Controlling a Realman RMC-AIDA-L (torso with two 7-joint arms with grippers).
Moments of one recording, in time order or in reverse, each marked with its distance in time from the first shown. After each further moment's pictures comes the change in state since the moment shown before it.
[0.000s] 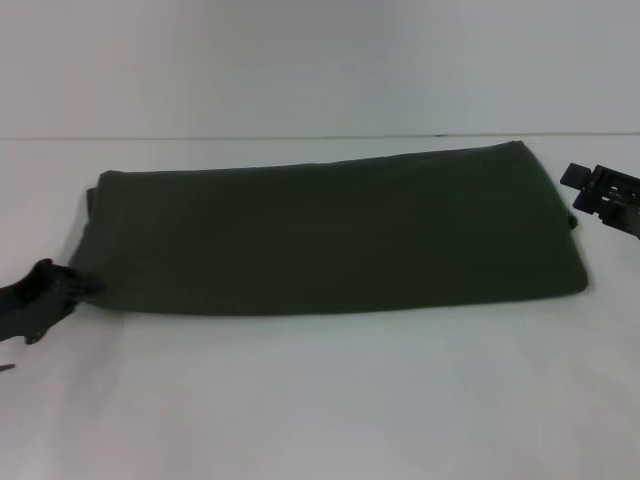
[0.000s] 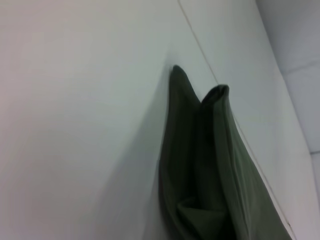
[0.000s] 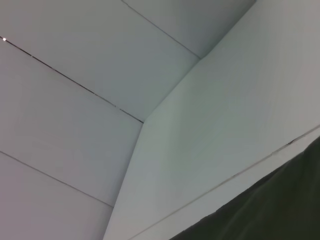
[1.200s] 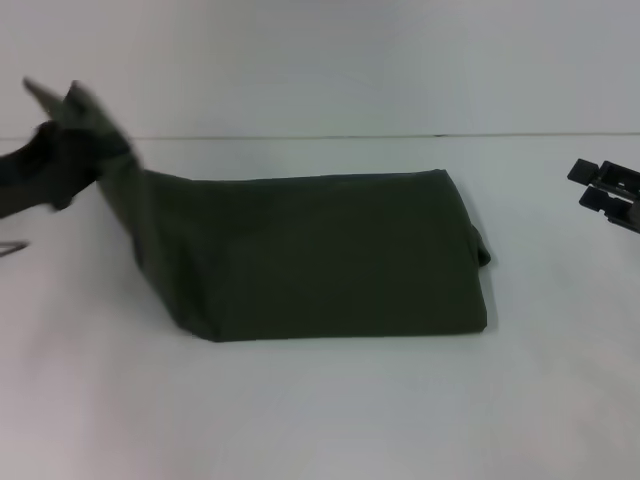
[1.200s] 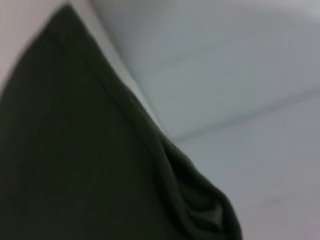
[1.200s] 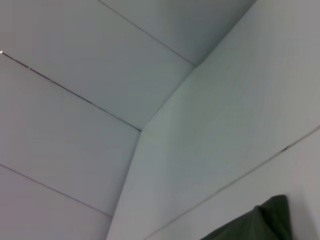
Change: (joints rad) left arm -0.115 0.012 -0.096 0.121 -0.133 0.273 0.046; right arm 0.002 -0.002 0.026 0.015 0.001 0.007 0.003
